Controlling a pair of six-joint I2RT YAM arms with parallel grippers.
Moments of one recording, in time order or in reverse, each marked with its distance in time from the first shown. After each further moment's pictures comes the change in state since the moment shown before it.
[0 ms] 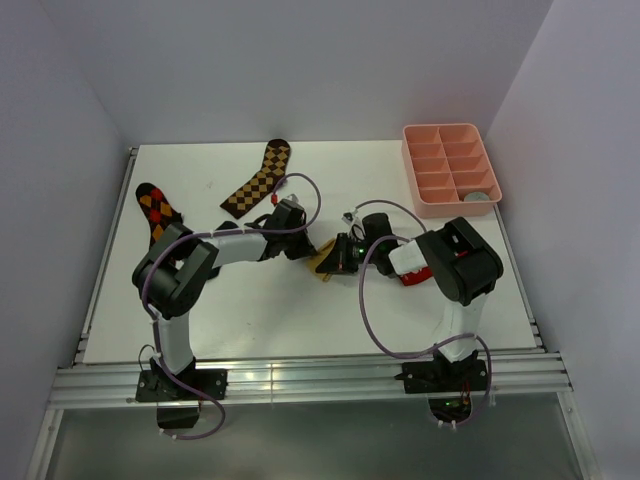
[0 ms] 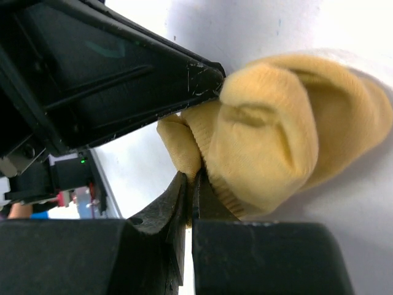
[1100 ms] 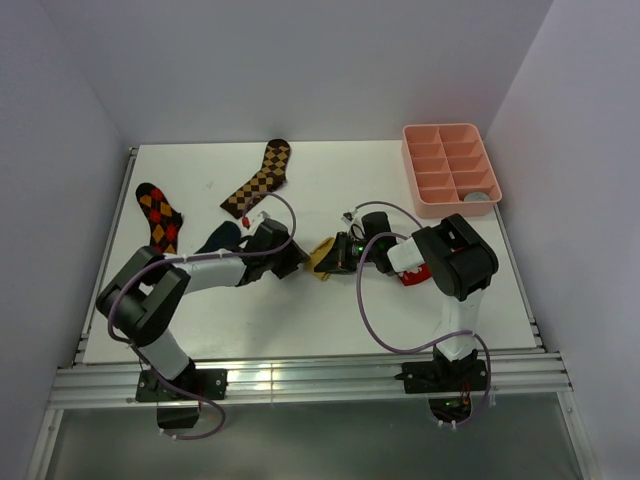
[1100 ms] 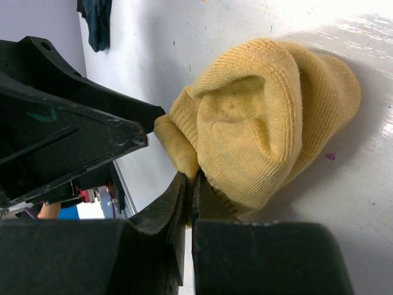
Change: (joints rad) left arm -0.023 -0.254 -0.296 0.084 -0.111 -0.312; right arm -0.013 0.065 0.047 0.011 -0.061 0.078
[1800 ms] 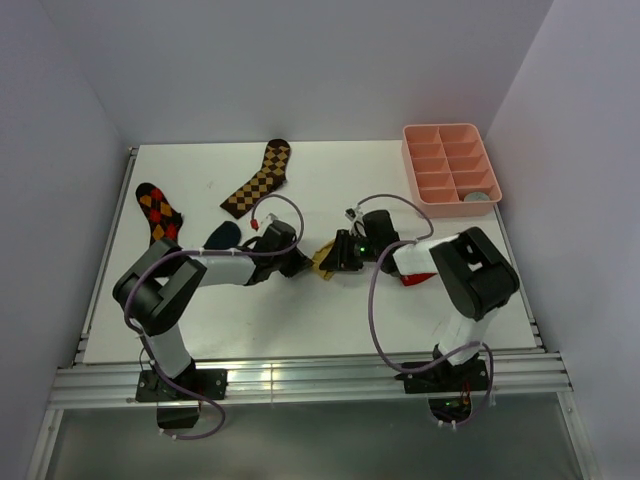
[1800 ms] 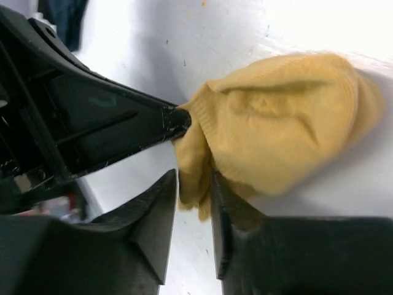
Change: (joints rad) left arm -0.025 0.109 0.023 0.103 0.020 -0.048; right arm 0.023 -0.140 -0.023 -0.137 0.145 -0.117
